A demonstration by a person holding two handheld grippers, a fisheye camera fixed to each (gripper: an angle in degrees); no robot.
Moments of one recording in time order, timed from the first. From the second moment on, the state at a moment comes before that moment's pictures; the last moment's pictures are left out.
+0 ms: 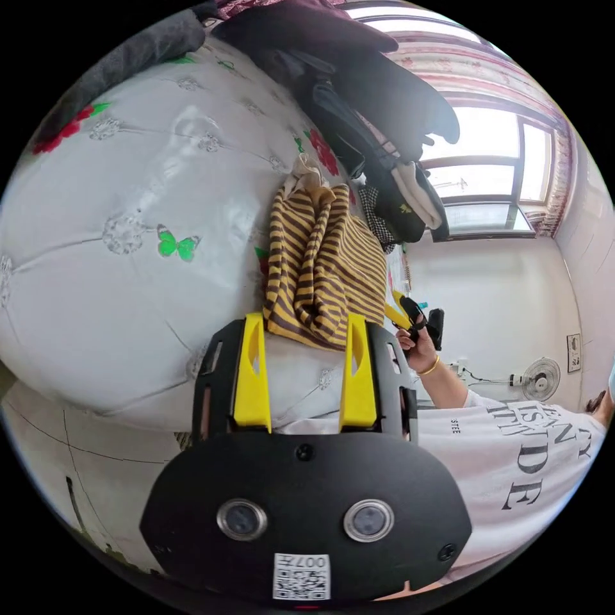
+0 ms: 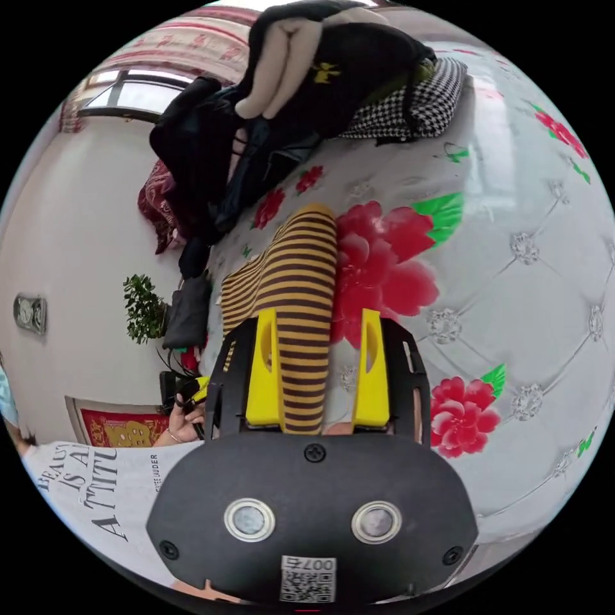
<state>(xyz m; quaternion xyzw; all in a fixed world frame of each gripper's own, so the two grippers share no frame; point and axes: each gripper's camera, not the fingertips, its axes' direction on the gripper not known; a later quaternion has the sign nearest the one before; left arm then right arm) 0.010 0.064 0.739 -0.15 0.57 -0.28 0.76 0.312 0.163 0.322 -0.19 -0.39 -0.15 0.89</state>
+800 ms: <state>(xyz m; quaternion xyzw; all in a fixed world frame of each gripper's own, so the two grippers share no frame) -0.232 -0.013 0.629 0.10 0.33 -0.30 0.89 0.001 0.101 0.169 -0.22 -0.73 -0.20 0.61</state>
